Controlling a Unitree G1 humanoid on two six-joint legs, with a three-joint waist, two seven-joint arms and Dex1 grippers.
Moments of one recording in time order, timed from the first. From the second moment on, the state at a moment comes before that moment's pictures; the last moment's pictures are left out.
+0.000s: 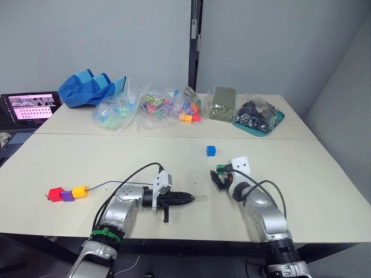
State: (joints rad) left arm -0.53 0.34 -0.15 0.46 -0.25 0.00 -1.30; right arm -0.43 -0.14 -0.01 0.15 0.09 0.36 0.25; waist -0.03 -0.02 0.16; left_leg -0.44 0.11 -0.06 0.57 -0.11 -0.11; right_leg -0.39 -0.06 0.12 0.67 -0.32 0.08
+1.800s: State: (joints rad) left arm -0.59 0.28 -0.17 0.55 -0.24 -0.02 -1.37; right arm -0.35 -0.29 -0.33 -0.55 0.65 1.11 0.23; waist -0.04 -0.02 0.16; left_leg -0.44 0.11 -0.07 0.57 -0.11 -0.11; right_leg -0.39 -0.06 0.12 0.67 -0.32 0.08
